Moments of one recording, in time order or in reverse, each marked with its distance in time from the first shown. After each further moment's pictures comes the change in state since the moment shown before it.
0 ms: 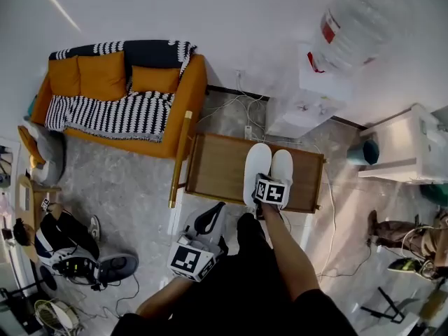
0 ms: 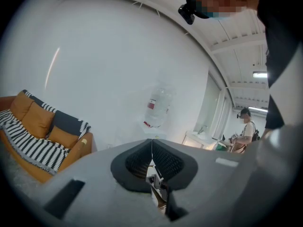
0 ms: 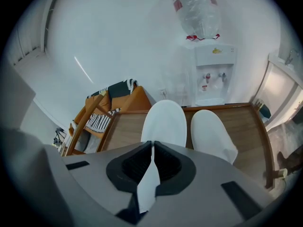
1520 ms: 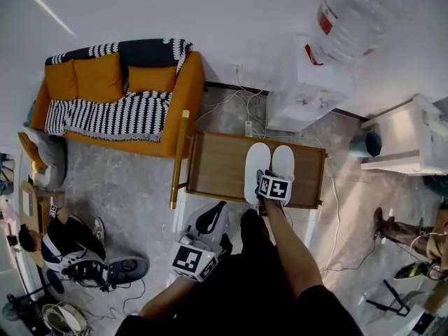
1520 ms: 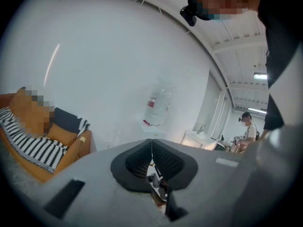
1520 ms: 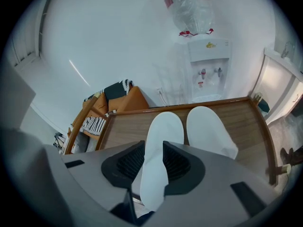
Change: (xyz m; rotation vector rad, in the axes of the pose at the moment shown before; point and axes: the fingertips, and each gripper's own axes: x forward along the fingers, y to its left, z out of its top) left arm 0.012 0.002 -0.004 -0.015 0.022 -0.011; right arm 0.013 -0.018 -0.001 0.054 0.001 -0.008
